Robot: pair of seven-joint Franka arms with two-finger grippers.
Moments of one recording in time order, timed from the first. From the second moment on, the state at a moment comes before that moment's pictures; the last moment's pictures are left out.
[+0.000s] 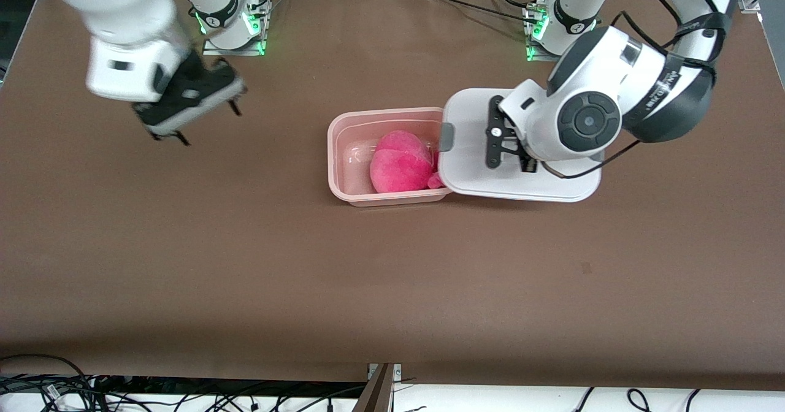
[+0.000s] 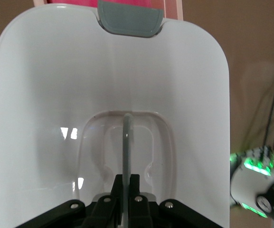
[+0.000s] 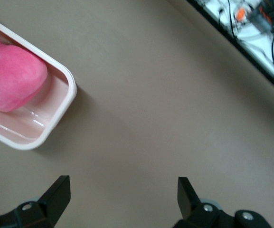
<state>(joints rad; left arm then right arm) -0.01 0.48 -0.56 -1.35 0.08 1.46 1.06 0.60 0.10 -0.26 -1.42 -0.03 1.59 -0.27</state>
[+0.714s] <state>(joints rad) -0.27 0.64 -0.56 -1.35 0.06 1.82 0.74 0.27 -0.02 -0.17 -1.56 0.00 1.53 -0.07</state>
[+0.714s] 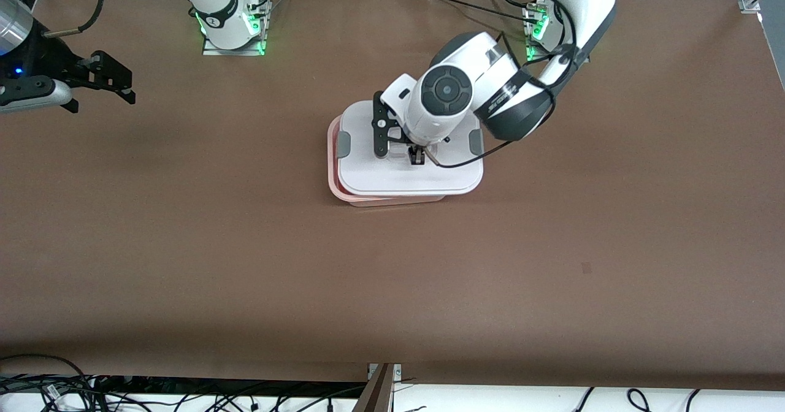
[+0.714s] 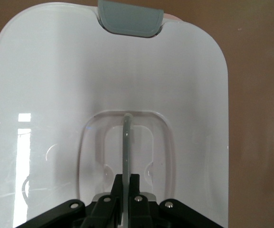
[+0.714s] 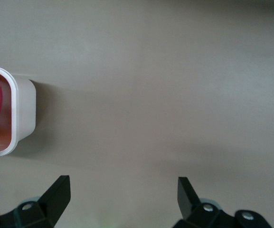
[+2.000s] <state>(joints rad) -0.34 0.68 -0.55 -1.36 0.12 1.87 0.61 0.25 0.01 -0.20 -1.56 -0.01 1.54 -0.06</state>
